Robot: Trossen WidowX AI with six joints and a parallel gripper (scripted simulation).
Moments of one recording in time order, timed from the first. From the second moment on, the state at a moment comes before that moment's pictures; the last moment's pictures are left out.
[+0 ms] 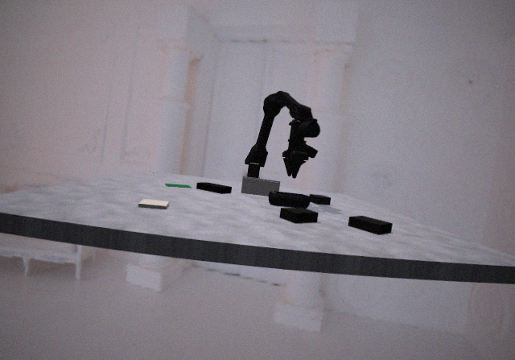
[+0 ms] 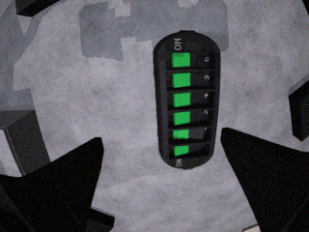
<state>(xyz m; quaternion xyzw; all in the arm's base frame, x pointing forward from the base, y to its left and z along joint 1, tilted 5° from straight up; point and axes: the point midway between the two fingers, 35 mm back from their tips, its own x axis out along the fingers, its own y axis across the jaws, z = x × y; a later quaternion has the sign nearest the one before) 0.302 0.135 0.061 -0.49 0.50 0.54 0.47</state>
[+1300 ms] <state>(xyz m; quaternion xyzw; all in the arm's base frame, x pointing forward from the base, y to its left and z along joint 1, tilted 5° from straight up) 0.388 0.185 0.003 -0.42 0.56 0.60 0.40</state>
